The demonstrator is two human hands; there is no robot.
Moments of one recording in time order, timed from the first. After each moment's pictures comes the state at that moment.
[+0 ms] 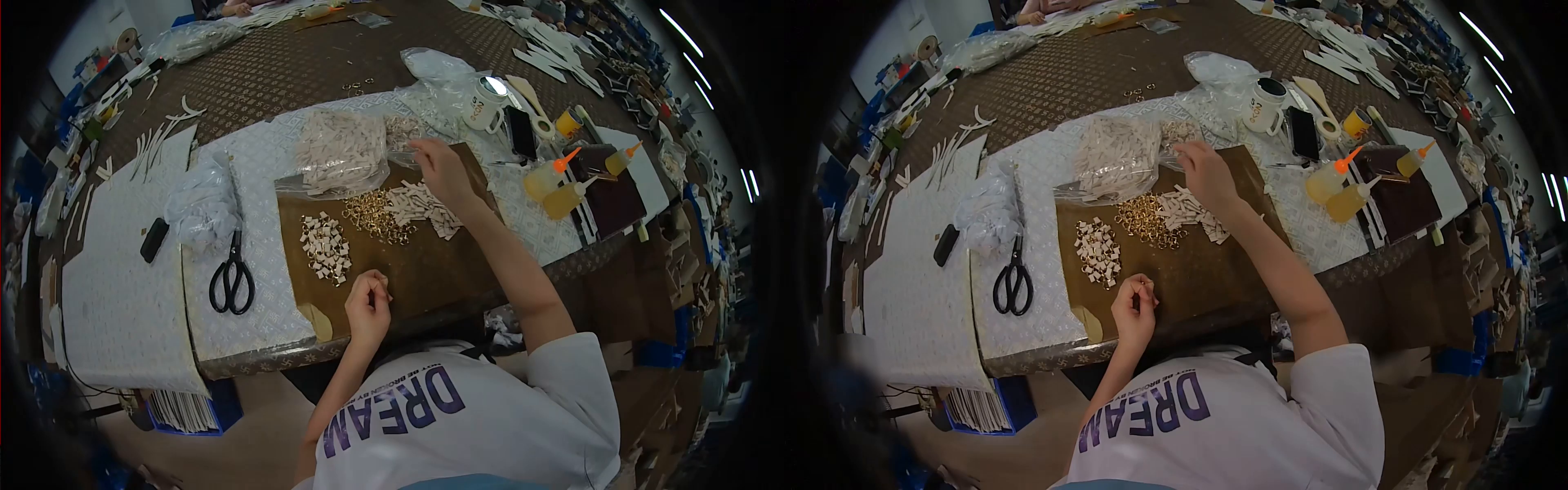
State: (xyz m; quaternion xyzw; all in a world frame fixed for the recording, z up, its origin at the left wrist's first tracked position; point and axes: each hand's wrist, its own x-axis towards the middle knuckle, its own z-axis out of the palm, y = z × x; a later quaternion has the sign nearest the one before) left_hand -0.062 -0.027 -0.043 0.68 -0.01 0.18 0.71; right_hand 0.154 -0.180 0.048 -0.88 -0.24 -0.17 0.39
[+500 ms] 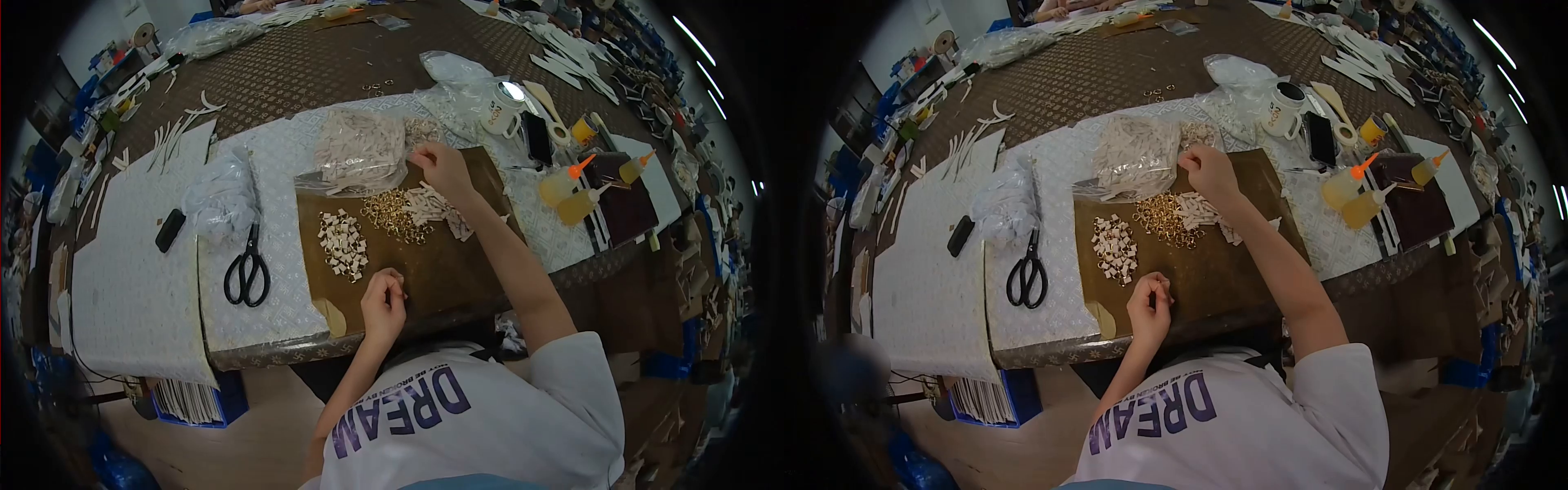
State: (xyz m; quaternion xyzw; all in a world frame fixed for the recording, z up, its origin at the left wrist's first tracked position) left_hand -0.064 -0.026 -0.035 0.71 0.00 0.19 0.68; right_hand 0.168 -0.153 0.034 -0.87 -0.19 -0.13 0.43
